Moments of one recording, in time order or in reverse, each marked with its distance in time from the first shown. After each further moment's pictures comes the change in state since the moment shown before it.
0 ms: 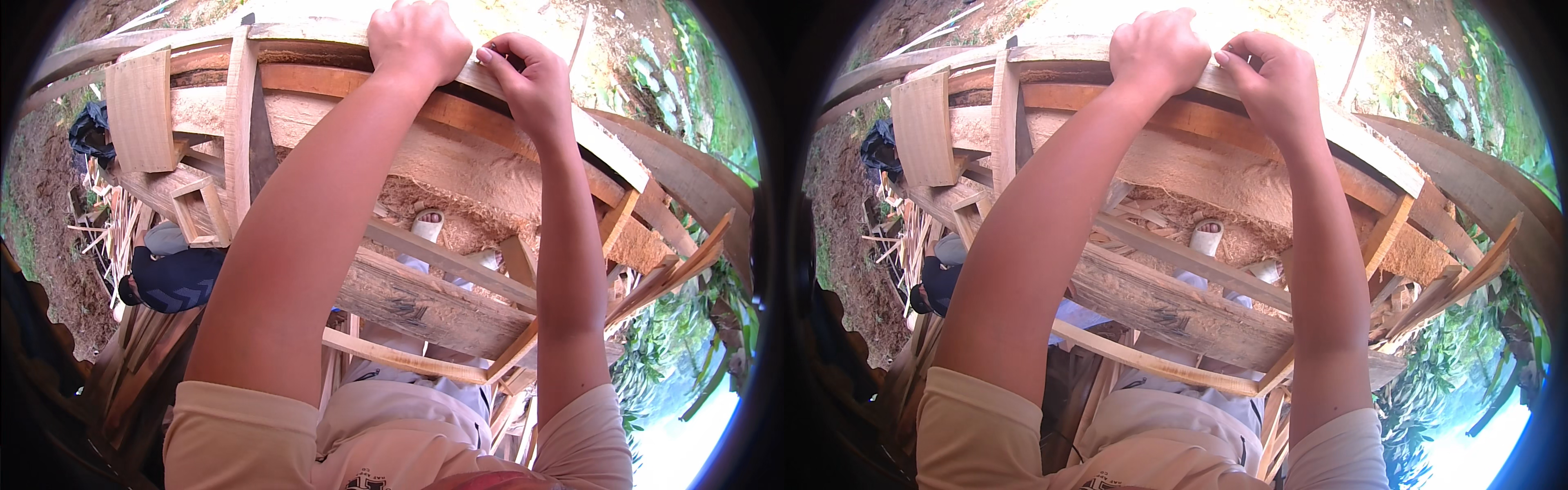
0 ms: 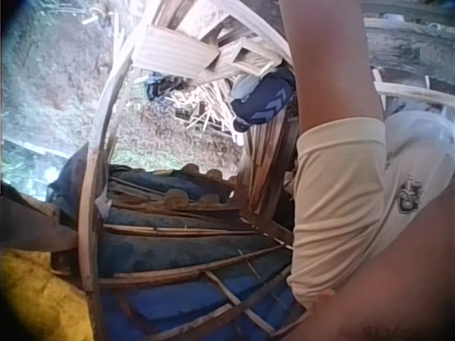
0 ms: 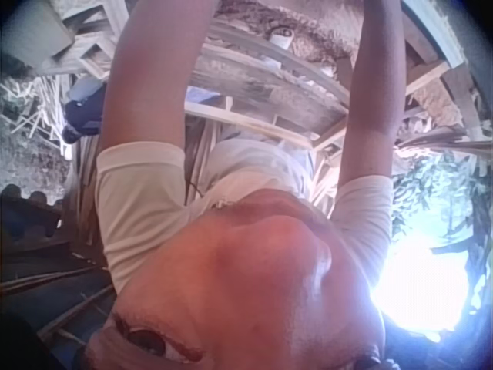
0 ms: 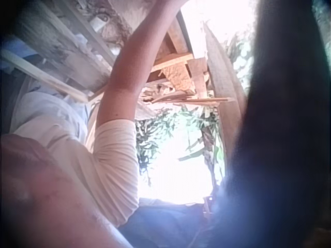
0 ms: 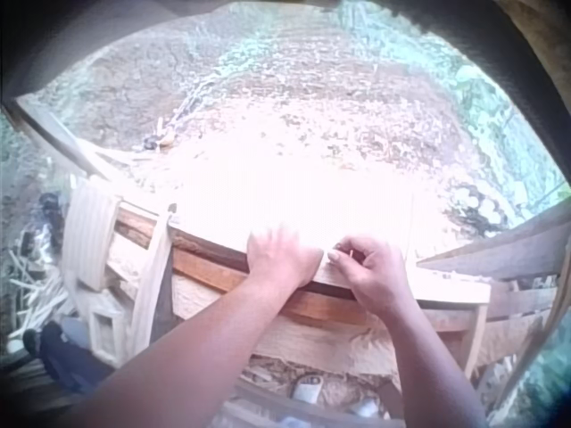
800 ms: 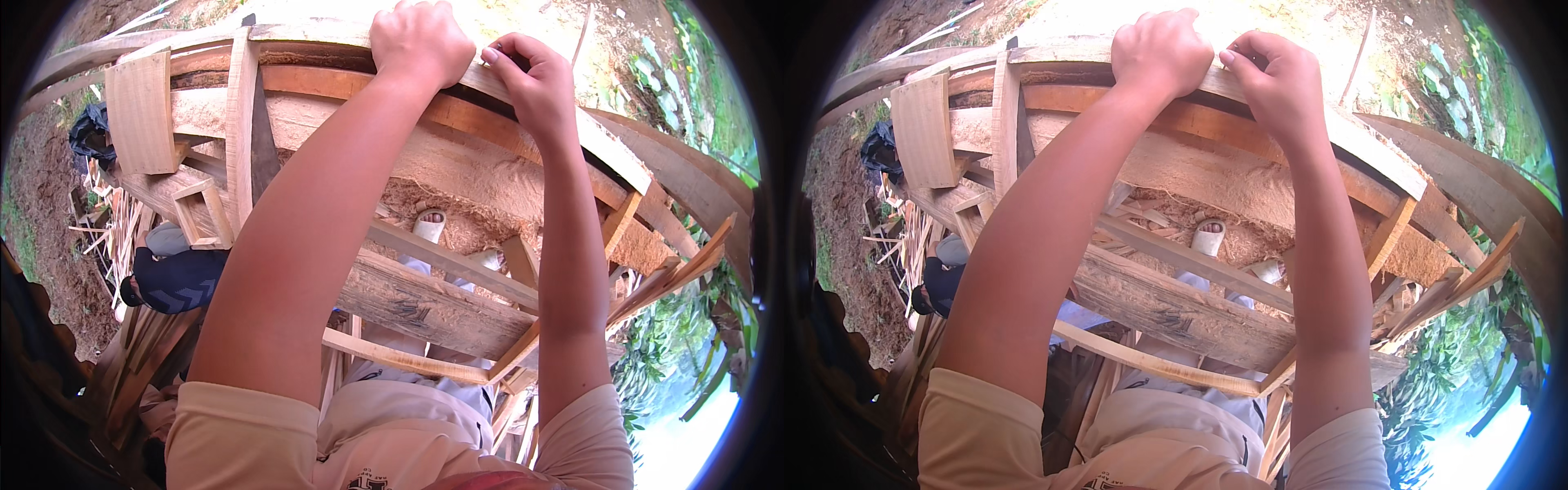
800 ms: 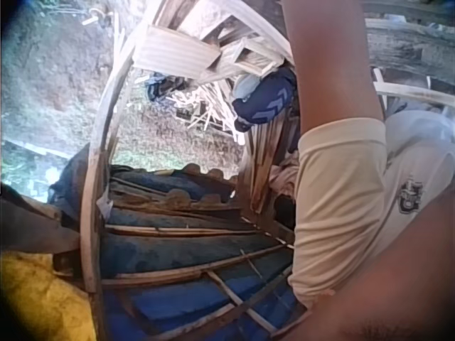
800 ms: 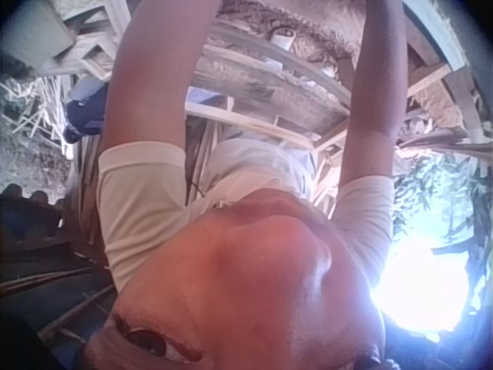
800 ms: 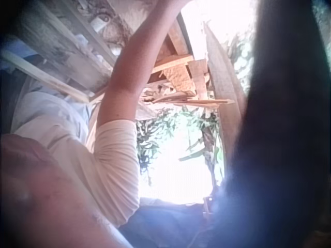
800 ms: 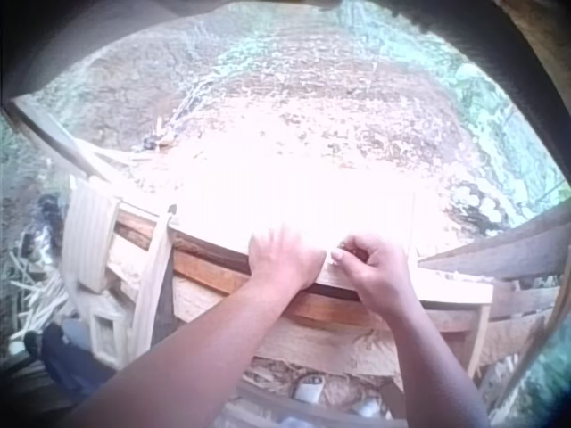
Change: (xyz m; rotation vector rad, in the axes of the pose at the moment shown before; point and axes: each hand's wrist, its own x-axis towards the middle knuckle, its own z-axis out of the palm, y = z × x) left_hand 0.000 -0.001 0.001 -0.018 0.019 0.008; right_hand 0.002 0.001 0.002 0.094 -0.007 0.114
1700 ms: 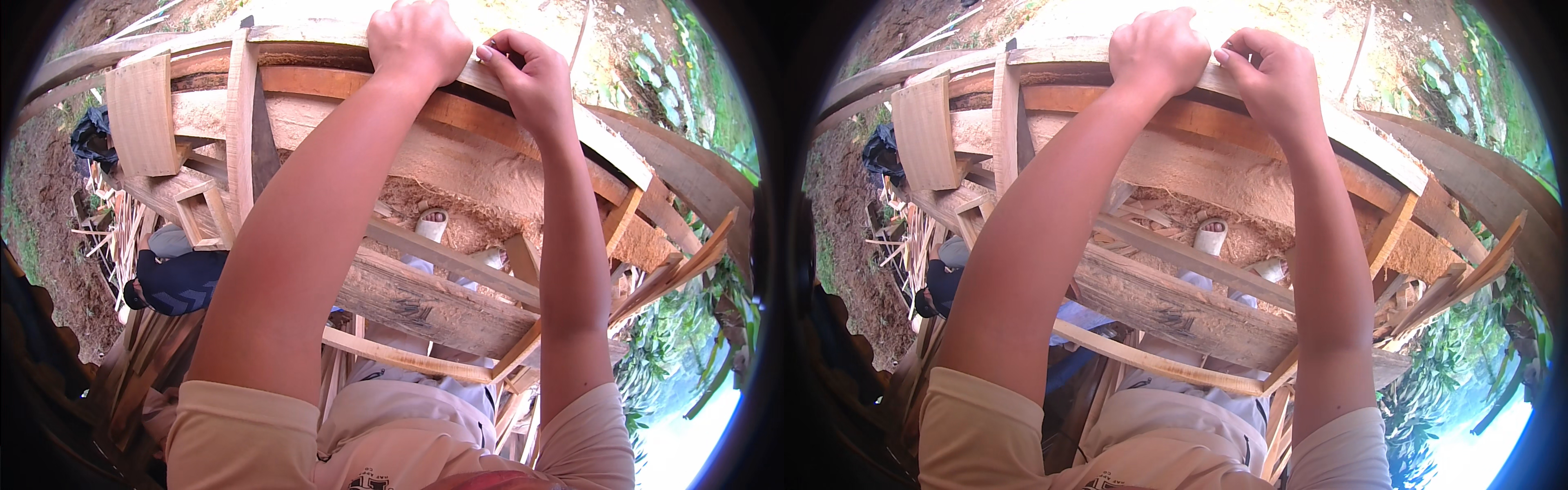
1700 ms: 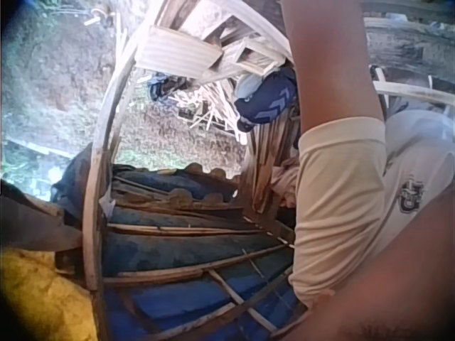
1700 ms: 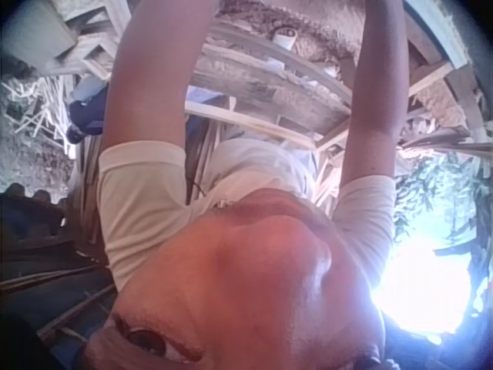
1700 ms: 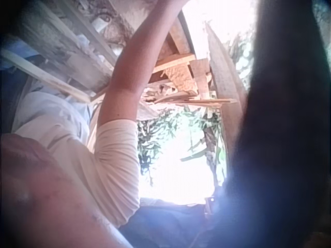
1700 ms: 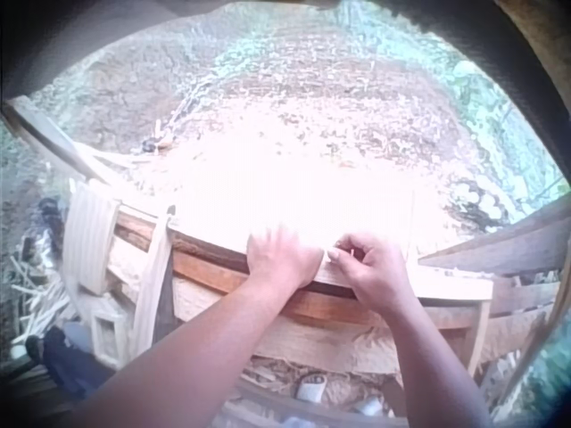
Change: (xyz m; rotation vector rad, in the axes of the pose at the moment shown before) left_hand 0.000 -0.002 -0.001 0.002 0.008 0.014; right_hand 0.001 -0.003 0.000 -0.106 -0.009 -0.043
